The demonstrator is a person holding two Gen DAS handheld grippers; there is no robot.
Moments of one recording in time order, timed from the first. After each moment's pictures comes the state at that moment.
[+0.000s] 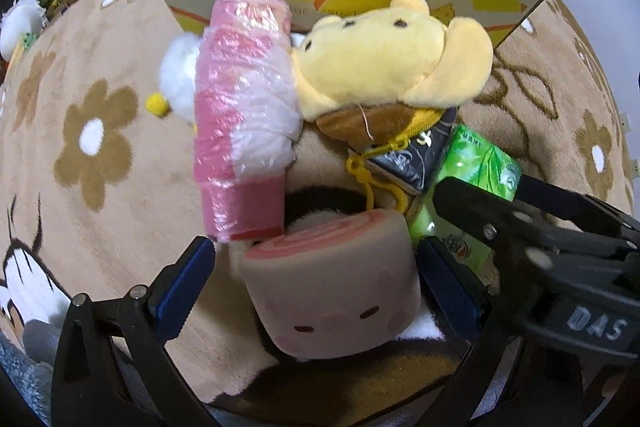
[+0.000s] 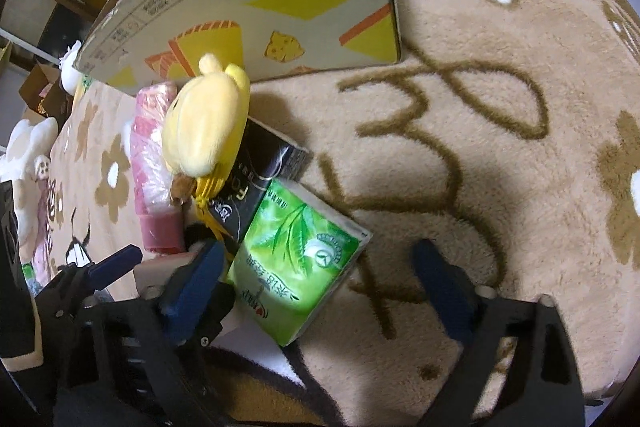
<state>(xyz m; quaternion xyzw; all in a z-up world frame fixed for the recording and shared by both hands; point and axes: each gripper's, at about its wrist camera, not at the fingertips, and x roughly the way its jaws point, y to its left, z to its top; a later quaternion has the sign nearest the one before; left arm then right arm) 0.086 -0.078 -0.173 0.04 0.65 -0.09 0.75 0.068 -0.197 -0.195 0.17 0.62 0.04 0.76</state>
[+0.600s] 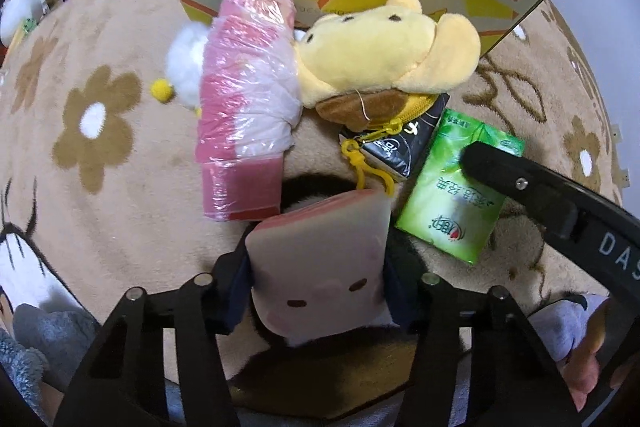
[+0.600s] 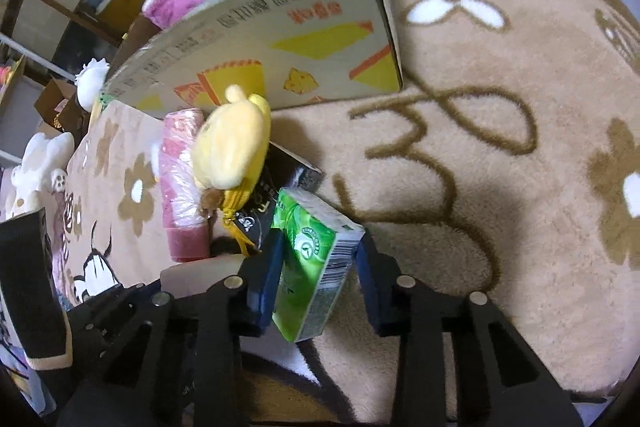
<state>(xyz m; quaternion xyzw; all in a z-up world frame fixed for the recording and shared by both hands) 0.054 -0.066 -0.163 0.02 0.64 -0.10 0.76 0.062 -0.209 -0.166 0.19 0.59 0.05 0.78</state>
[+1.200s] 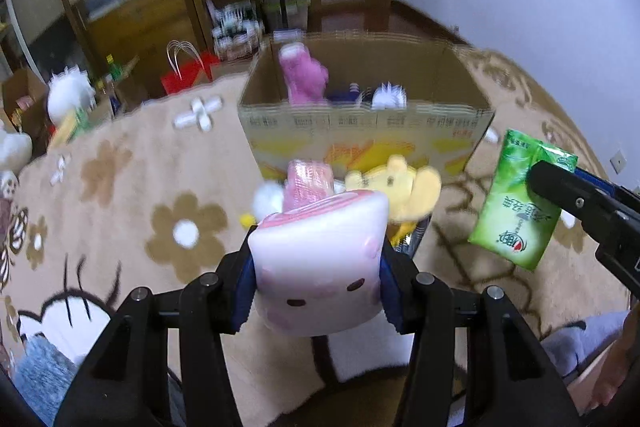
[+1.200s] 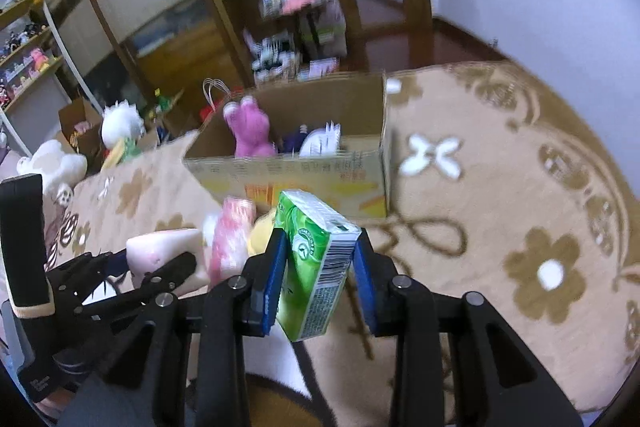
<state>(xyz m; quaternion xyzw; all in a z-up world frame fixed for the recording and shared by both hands) 0.036 -0.050 -0.053 0.06 0.45 -0.08 0.89 0.013 -0.209 -0.048 0.12 0.41 0.03 0.91</state>
